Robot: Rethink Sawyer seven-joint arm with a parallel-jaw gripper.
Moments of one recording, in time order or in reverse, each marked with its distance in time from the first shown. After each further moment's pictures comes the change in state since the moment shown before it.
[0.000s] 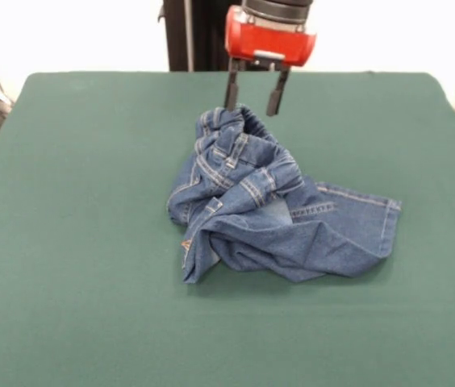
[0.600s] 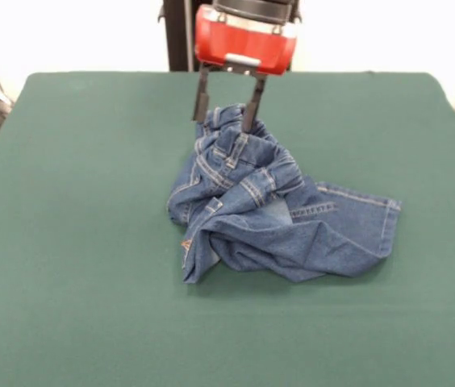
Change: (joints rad) arm -0.048 0.009 0.001 -0.122 -0.001 0.000 0.000
